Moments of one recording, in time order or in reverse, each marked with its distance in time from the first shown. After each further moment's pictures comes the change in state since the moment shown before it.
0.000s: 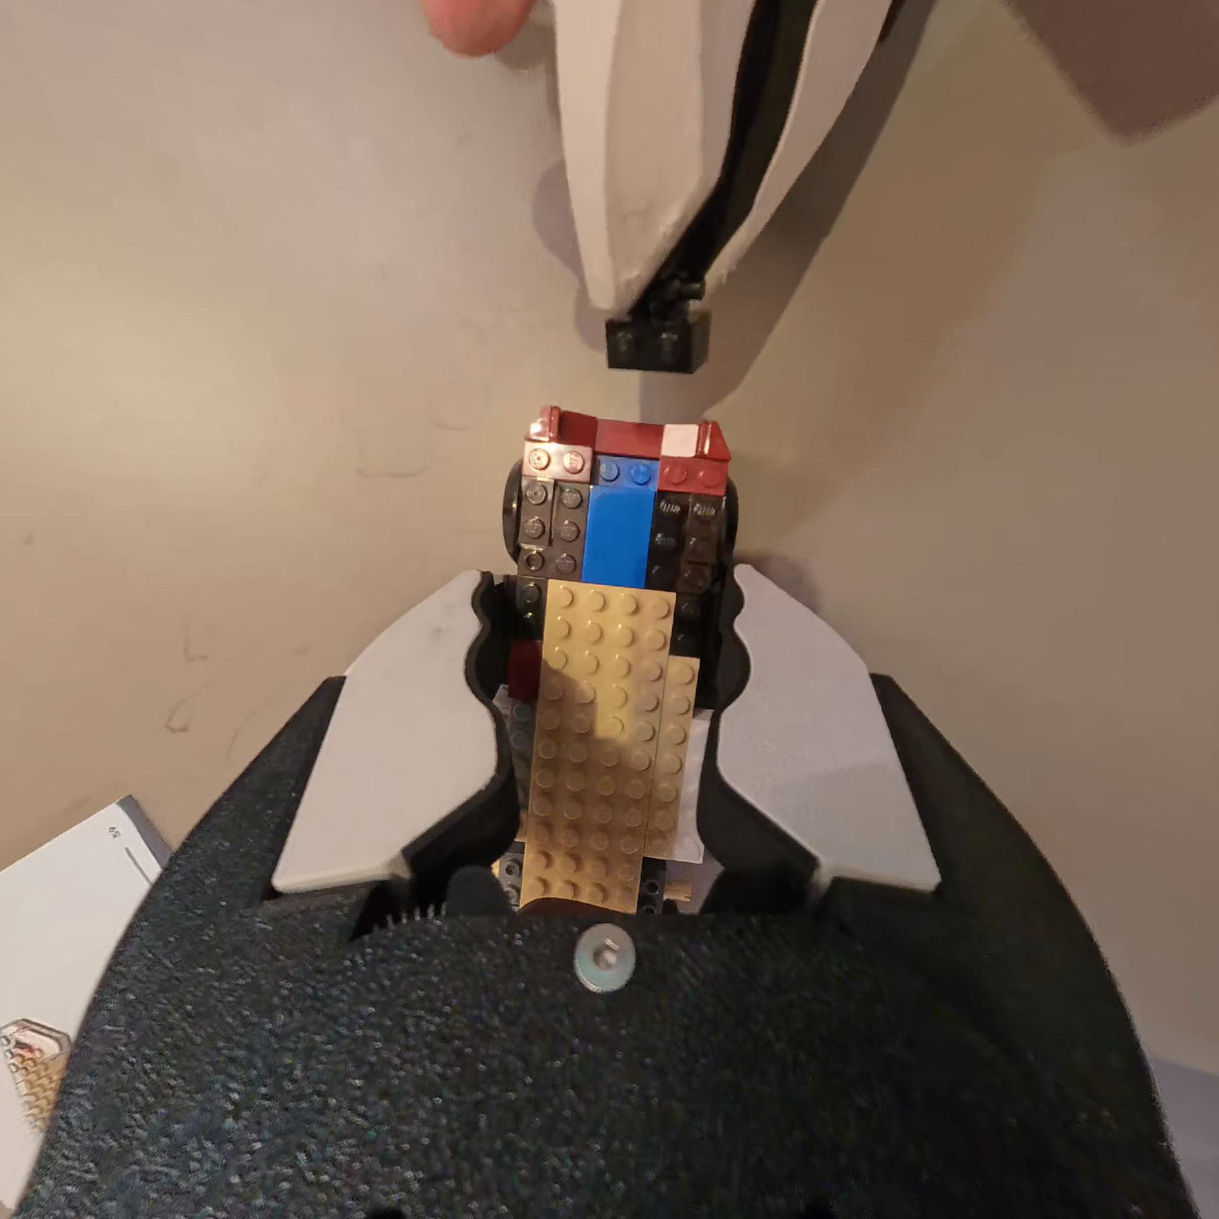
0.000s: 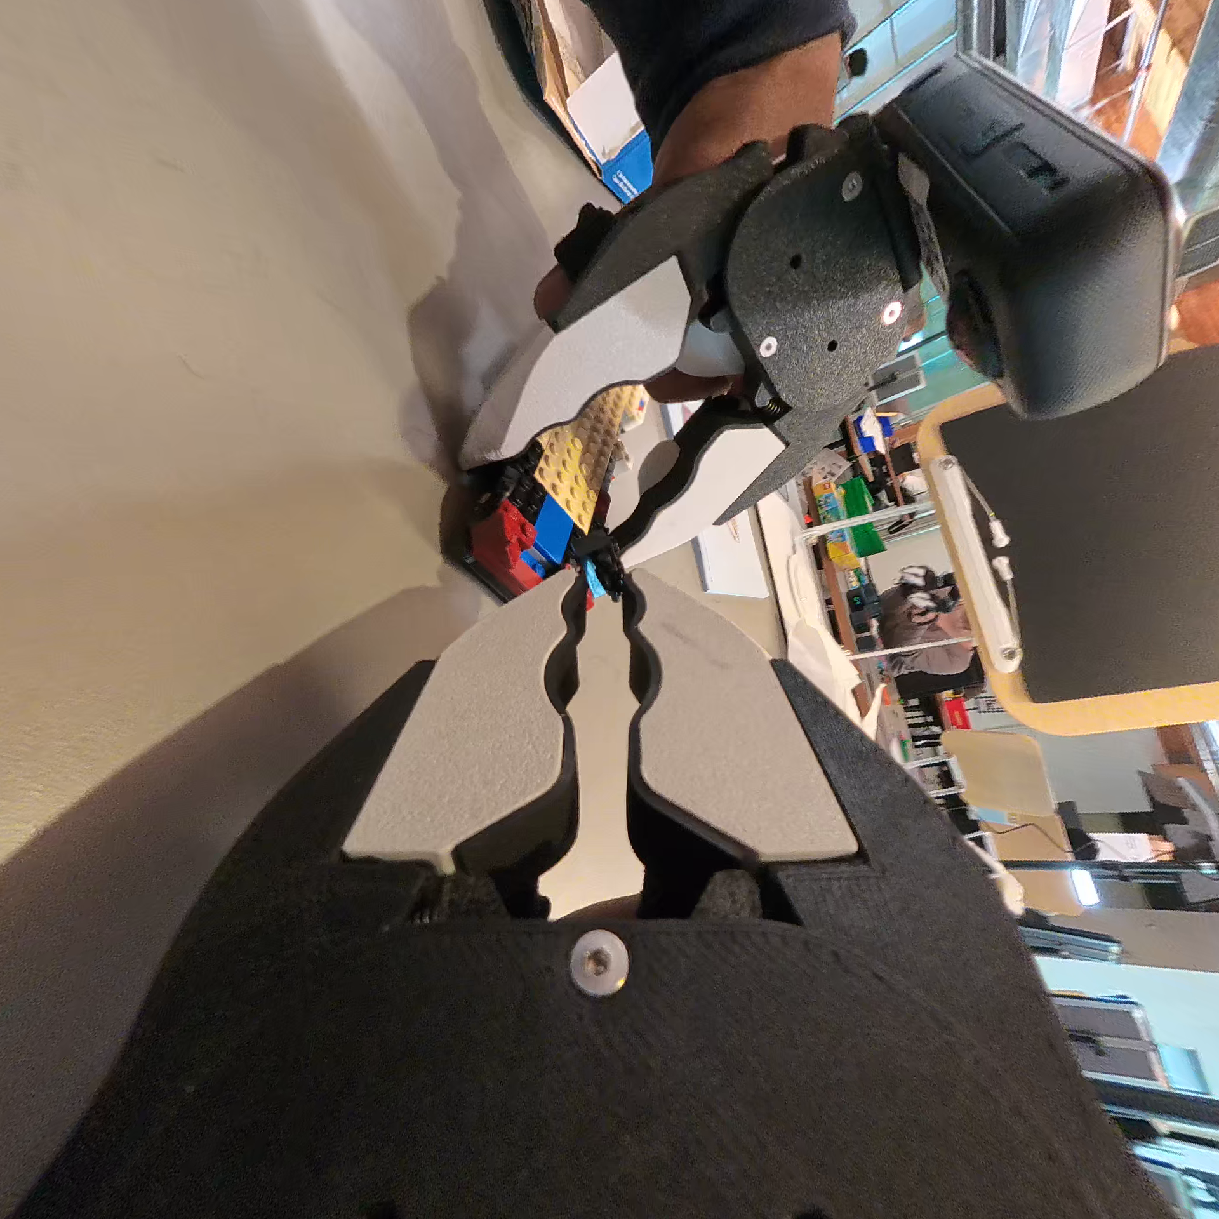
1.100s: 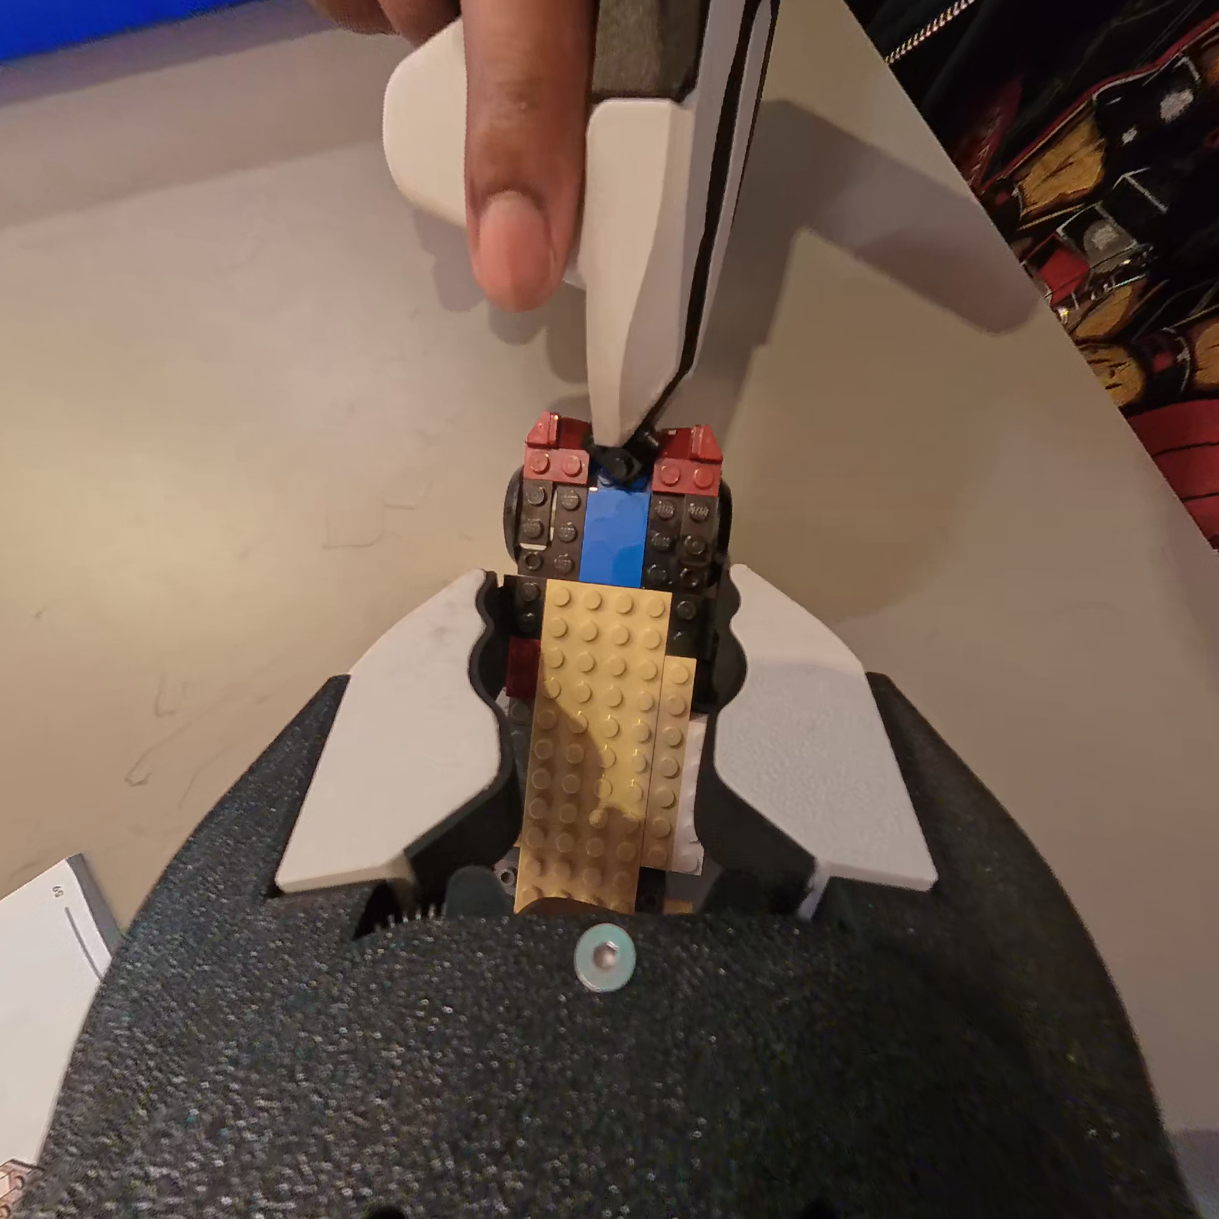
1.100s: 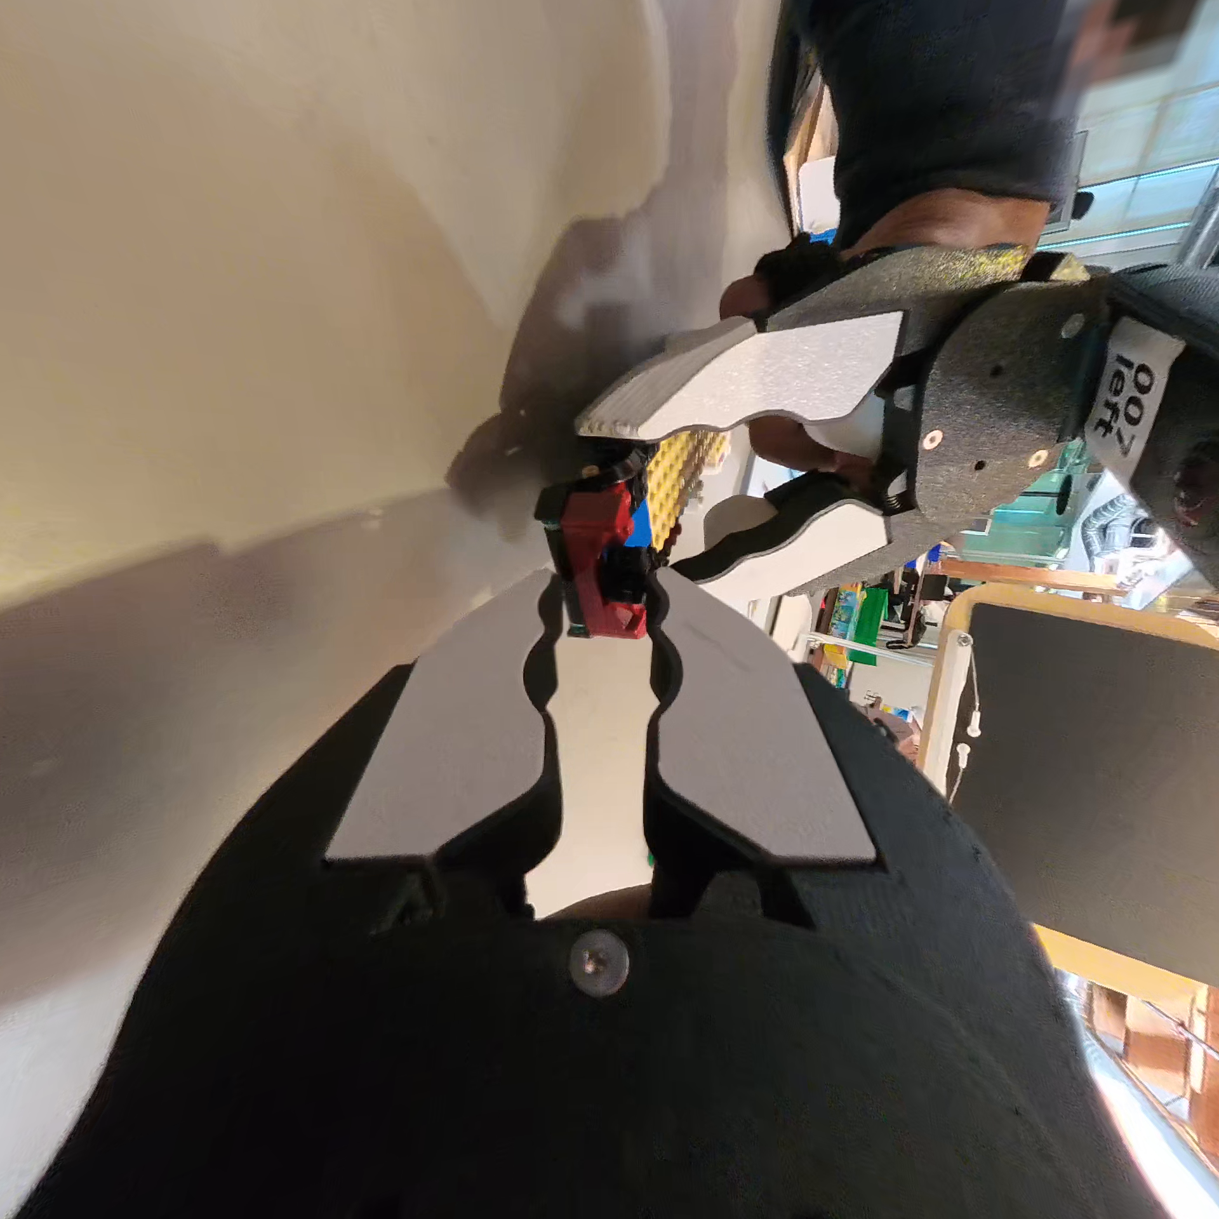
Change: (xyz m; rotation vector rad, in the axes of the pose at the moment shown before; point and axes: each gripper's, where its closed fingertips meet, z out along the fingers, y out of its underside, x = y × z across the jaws) left arm 0.026 -0.027 -0.019 0.248 0.031 0.047; right arm -0.022 -0.025 0.002 -0.041 -0.246 -0.394
